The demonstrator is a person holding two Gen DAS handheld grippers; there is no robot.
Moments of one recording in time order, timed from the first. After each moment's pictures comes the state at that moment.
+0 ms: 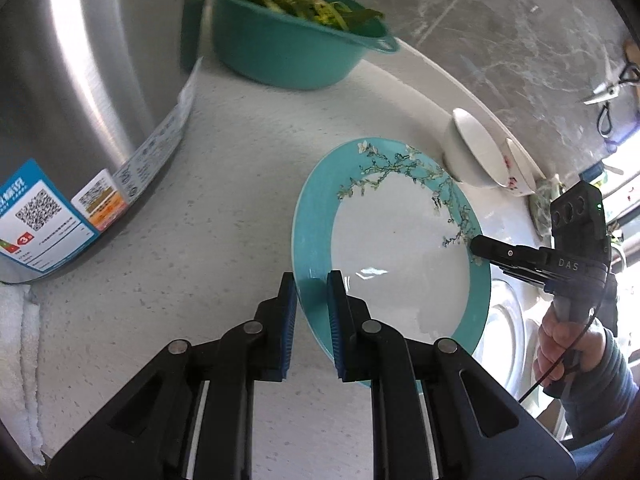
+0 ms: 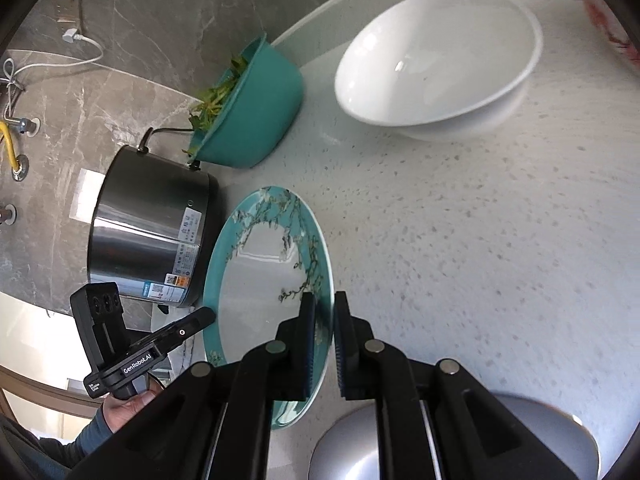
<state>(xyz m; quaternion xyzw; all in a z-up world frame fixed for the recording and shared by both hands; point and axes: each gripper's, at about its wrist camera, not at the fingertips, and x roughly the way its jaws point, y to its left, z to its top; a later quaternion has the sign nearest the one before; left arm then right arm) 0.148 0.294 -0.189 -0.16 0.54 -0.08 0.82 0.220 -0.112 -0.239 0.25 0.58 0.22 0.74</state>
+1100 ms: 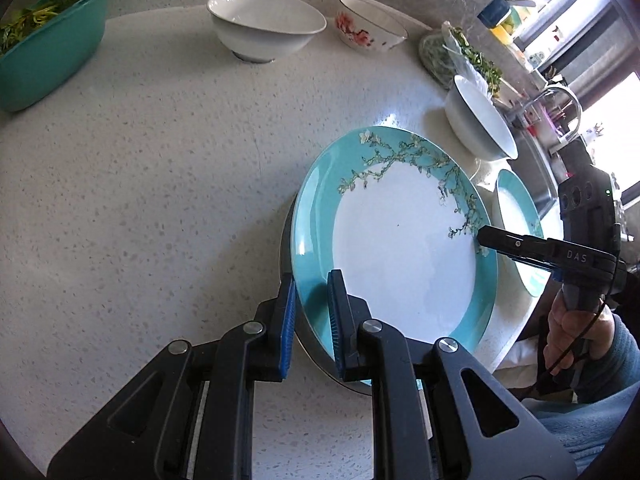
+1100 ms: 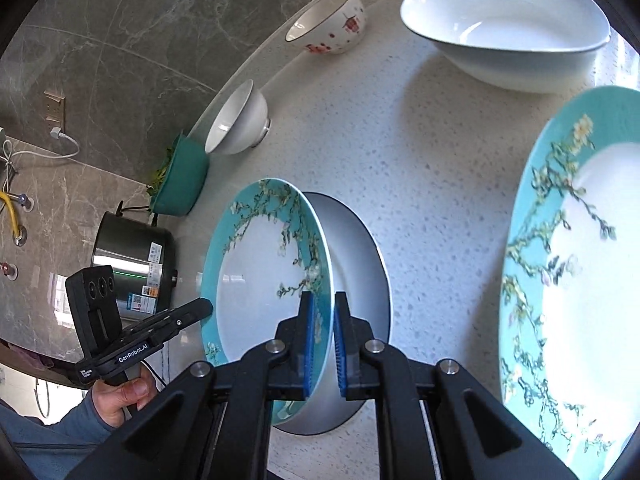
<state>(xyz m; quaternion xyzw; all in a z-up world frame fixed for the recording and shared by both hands) 0.108 0.119 -0.197 -0.01 0.58 -0.28 0.76 0.031 -0.234 -0.205 0.33 0.51 0.03 0.79</state>
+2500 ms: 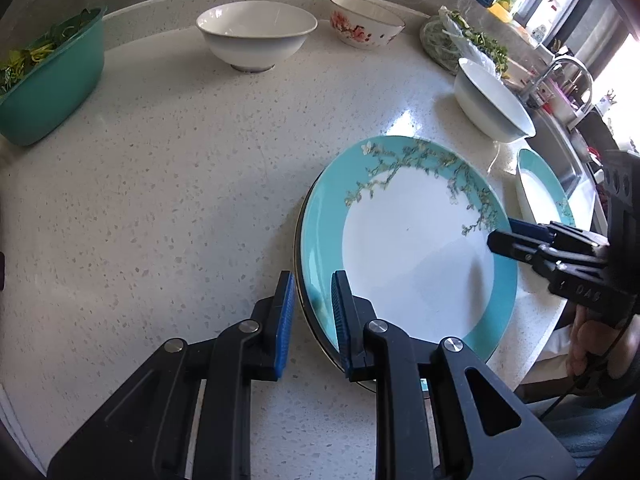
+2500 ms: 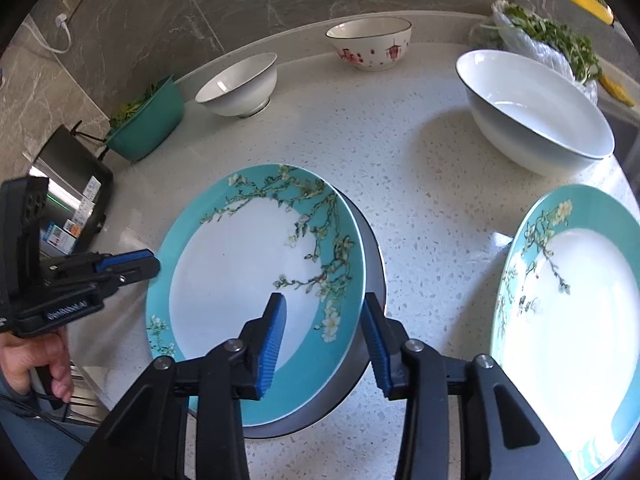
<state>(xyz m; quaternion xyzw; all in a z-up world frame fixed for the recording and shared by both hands) 0.108 0.102 -0.201 0.05 0.55 -0.26 0.79 0.033 -0.181 -0.195 0.10 0.53 -0.03 0.84</state>
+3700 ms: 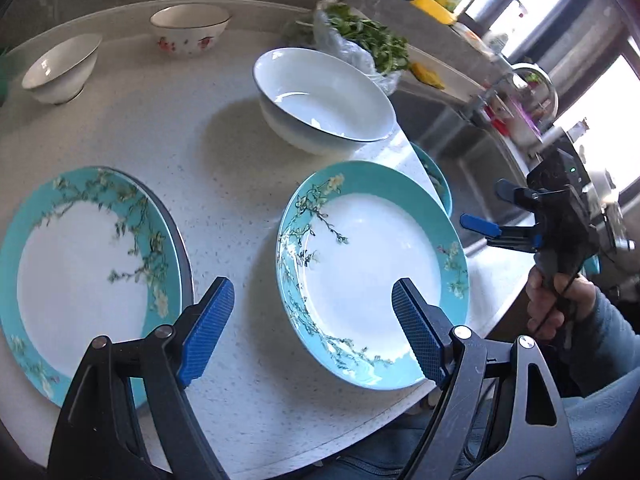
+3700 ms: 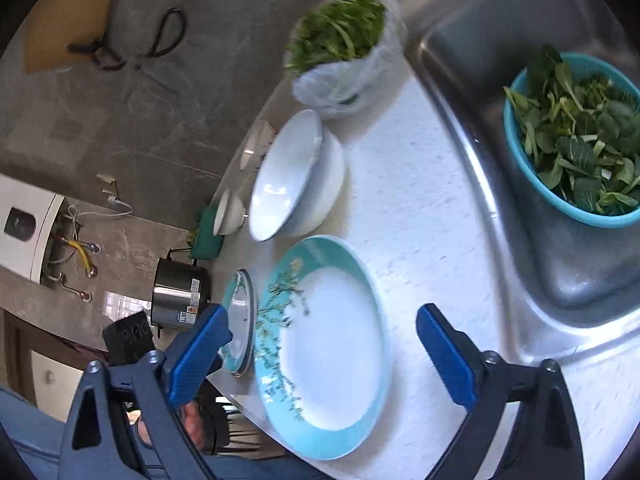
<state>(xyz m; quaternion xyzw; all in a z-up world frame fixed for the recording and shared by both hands) 0.015 -0.148 -0.169 -0.03 0.55 -0.29 0.79 -0.052 -0.516 -0.153 0.41 0.46 0.10 0.78</state>
